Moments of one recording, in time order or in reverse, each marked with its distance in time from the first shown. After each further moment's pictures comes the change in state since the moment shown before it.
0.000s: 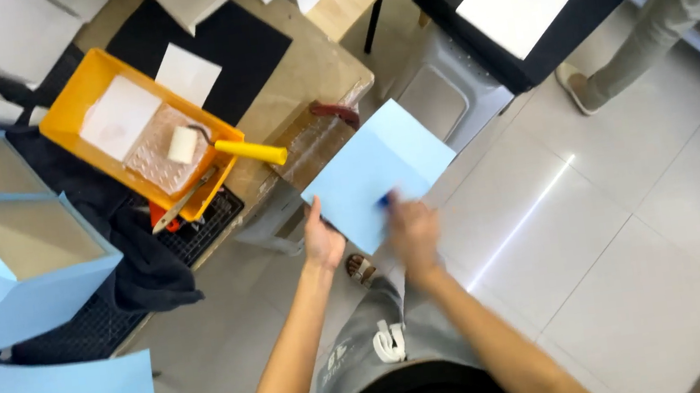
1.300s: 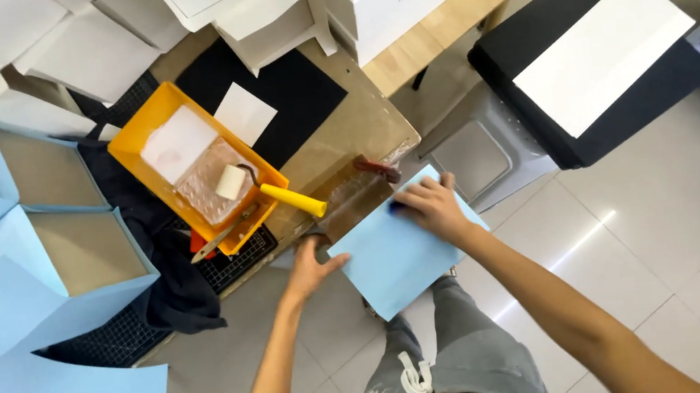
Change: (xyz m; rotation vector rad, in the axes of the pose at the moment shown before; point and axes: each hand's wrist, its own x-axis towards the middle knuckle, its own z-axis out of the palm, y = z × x) left_hand 0.035 0.090 -0.062 1.491 -0.191 0.369; right_hand 0.146 0.070 0.087 0.545 -0.434 -0.360
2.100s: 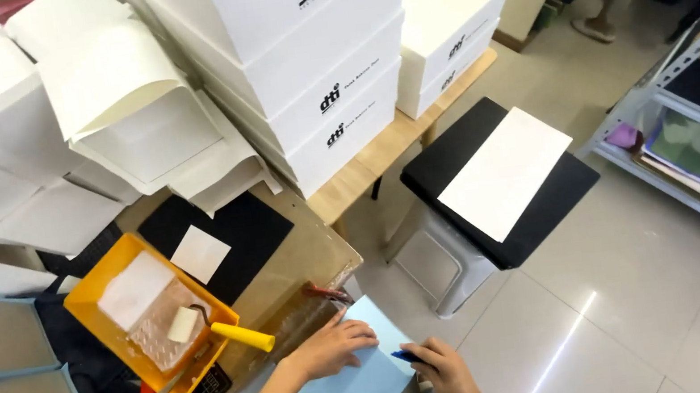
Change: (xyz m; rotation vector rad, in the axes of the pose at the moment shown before) left_hand 0.104 0.132 0.063 0.691 -0.740 0.895; right_hand -0.119 -0.019 -0.057 0.602 0.078 0.498
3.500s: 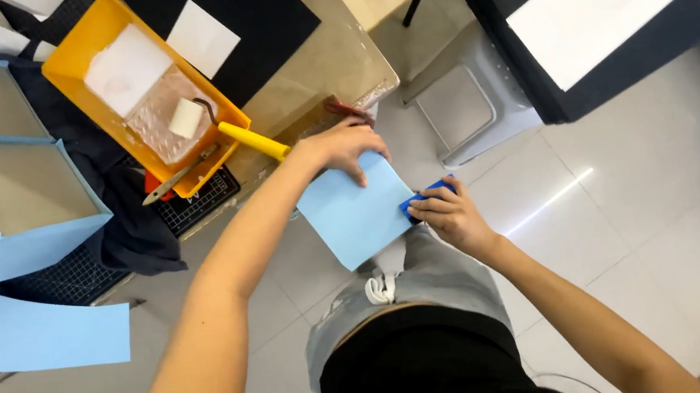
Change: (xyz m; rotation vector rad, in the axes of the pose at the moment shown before) left_hand 0.023 -0.072 0.016 -0.039 -0.152 -0.215; right_hand 0.012 -0.003 0.003 -0.426 -0.122 -0.649
